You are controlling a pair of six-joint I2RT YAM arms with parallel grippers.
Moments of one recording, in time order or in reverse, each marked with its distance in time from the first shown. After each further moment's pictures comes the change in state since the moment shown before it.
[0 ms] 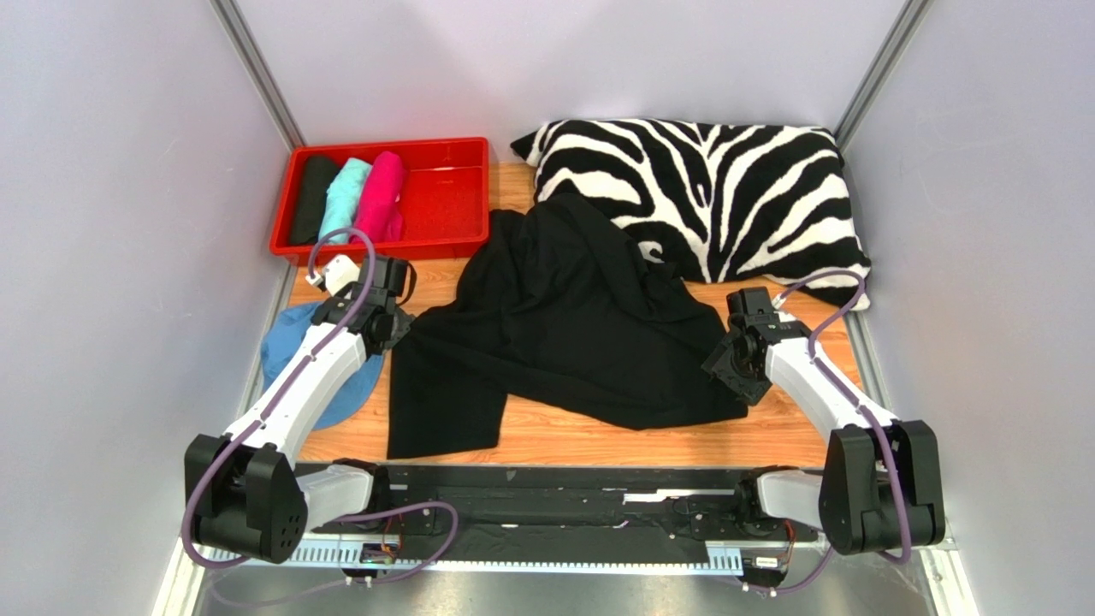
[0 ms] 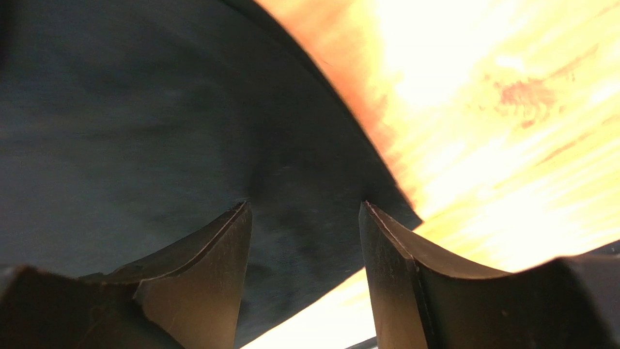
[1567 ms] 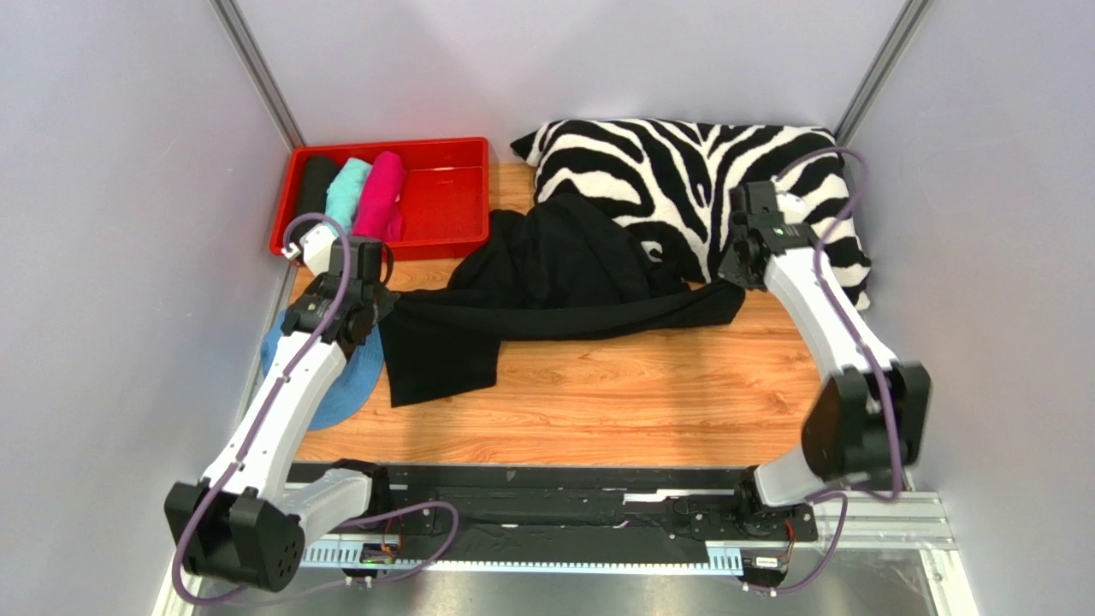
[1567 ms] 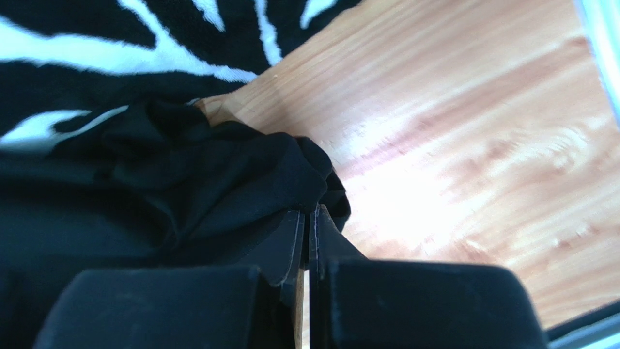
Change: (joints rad) left arm 0.035 -0.114 0.123 -0.011 0.002 0.167; right arm 0.010 0.251 0.613 -0.097 0.158 -0.244
